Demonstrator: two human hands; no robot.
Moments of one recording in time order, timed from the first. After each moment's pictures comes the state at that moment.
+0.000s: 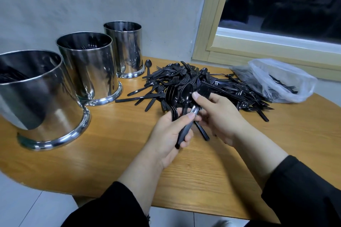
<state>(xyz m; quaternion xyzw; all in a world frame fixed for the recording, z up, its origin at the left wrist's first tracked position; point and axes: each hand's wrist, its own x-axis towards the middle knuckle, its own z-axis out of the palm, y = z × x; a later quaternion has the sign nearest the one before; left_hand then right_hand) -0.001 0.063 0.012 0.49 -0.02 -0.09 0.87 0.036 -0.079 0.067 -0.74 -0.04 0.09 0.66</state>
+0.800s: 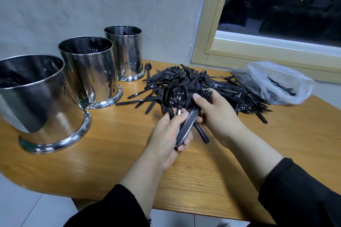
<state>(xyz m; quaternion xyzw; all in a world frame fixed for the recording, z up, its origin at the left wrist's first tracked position) -0.003 0.063 0.014 0.49 -0.01 -0.07 0.87 0.037 -0.069 0.066 -0.73 -0.07 0.04 0.68</state>
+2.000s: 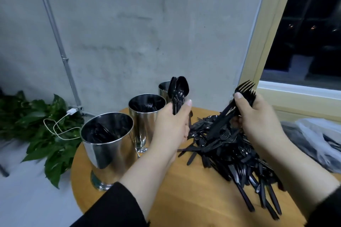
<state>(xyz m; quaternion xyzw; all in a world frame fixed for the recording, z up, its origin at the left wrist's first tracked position) 0.022 0.159 0.165 0.65 0.06 0.20 0.73 0.075 -0.018 0.194 -0.79 -0.13 -0.16 0.59</state>
